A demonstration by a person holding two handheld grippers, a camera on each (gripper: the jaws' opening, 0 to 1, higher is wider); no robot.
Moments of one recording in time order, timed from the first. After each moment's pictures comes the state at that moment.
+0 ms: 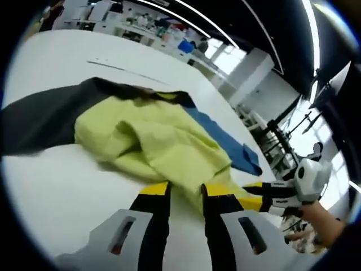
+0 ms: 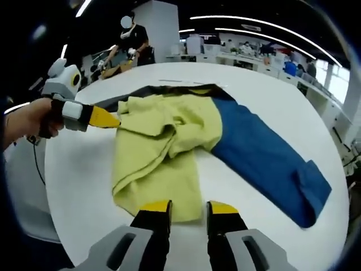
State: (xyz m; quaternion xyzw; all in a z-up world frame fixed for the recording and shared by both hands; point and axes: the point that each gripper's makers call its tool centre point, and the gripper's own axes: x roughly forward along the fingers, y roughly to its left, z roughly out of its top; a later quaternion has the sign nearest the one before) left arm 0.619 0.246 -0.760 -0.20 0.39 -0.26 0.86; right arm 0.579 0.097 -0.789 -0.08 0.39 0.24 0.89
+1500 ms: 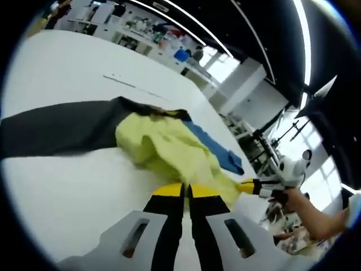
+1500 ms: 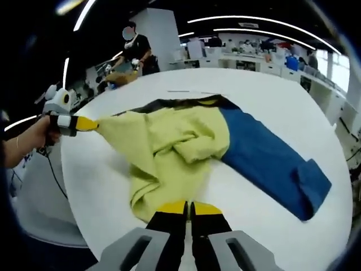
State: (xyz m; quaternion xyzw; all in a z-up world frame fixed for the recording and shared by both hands) left arm 0.571 0.331 -0.697 -0.23 0.35 -0.29 0.86; right arm 0.552 0.104 -0.745 -0.02 0.39 0.27 0.88
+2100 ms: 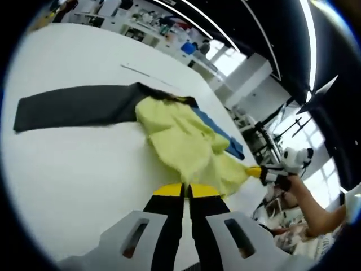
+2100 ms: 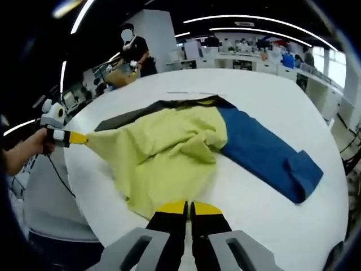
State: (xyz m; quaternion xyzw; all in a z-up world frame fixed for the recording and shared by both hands) left arm 0.514 0.367 -0.707 -0.23 0.39 -0.27 0.85; right arm 0.521 0.095 -0.731 -0.01 0.39 0.25 0.88
